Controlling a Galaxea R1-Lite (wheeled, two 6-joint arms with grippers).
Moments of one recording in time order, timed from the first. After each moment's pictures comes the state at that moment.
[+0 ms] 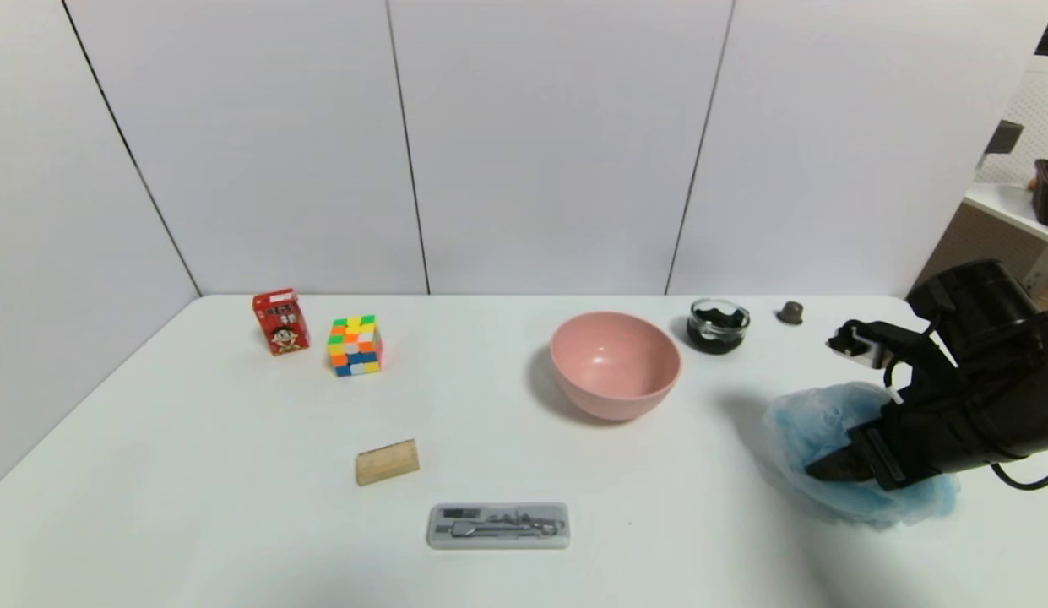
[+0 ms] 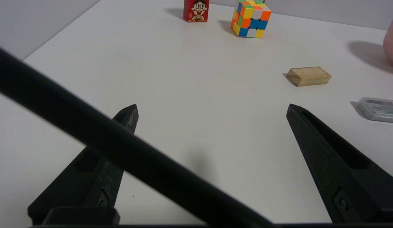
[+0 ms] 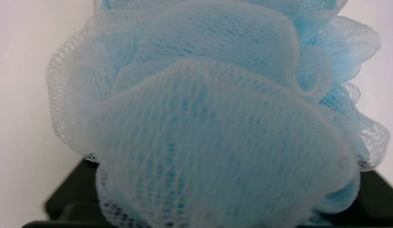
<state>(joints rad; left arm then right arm) -0.01 0.00 0.00 0.00 0.05 -0.14 0.07 1.64 -0.93 0.36 0.09 -0.23</state>
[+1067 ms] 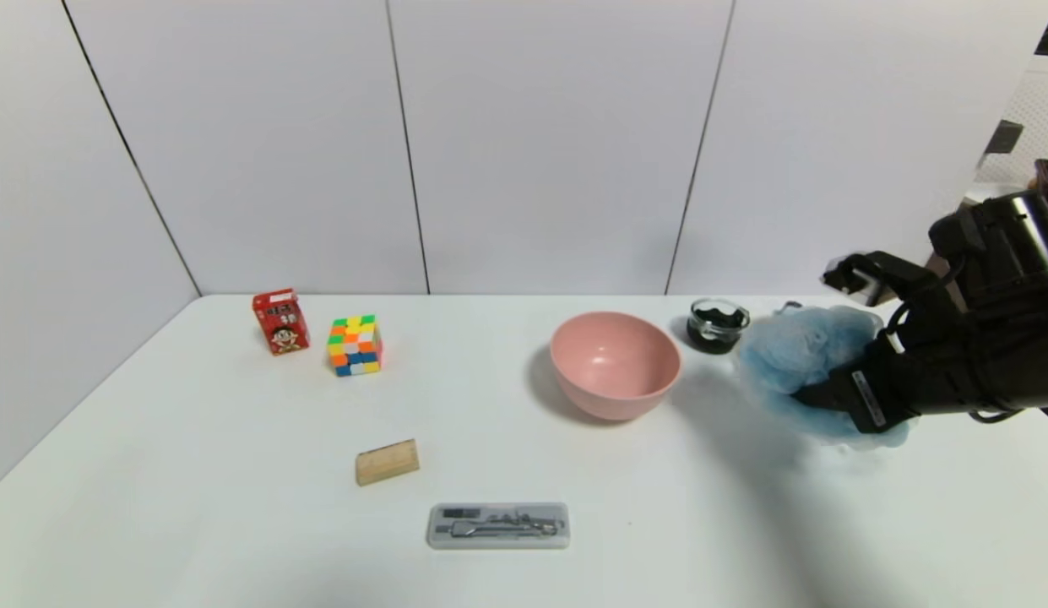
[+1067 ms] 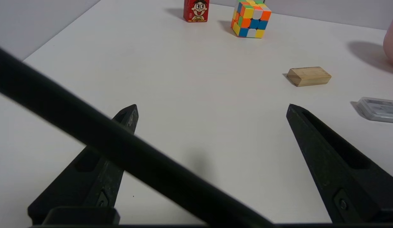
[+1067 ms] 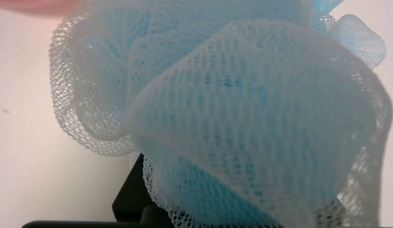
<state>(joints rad) -0.01 0.00 0.00 0.00 0.05 -0.14 0.18 1.55 -1.02 0.25 0.09 -0.24</state>
